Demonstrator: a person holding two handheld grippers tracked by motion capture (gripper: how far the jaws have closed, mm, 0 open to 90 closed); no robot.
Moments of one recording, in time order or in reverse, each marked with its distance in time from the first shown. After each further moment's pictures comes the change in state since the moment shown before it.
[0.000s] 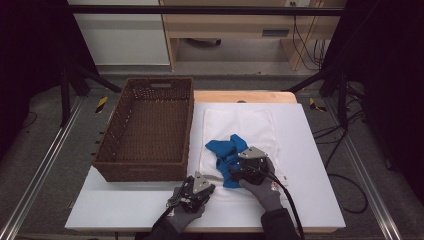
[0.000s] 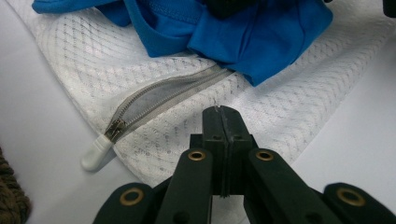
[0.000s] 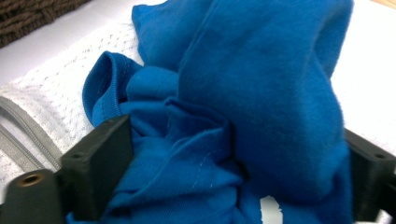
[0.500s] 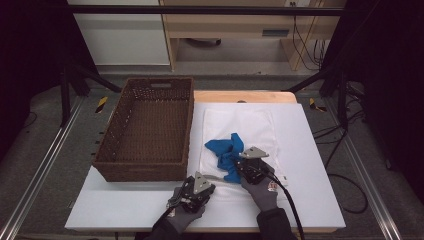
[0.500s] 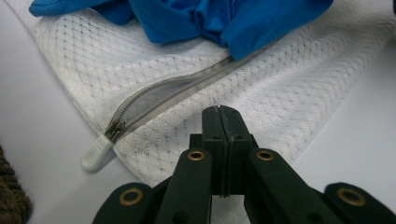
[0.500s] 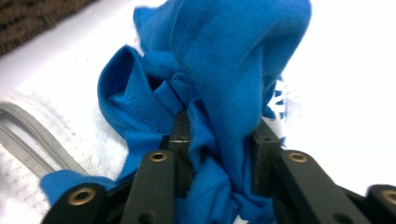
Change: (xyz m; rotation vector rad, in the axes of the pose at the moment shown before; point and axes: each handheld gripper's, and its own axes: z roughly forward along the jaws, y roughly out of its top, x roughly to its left) left arm -0.001 0.000 0.000 0.003 0.007 0.009; right arm 0.001 0.002 -0.007 -0.010 -0.004 0.053
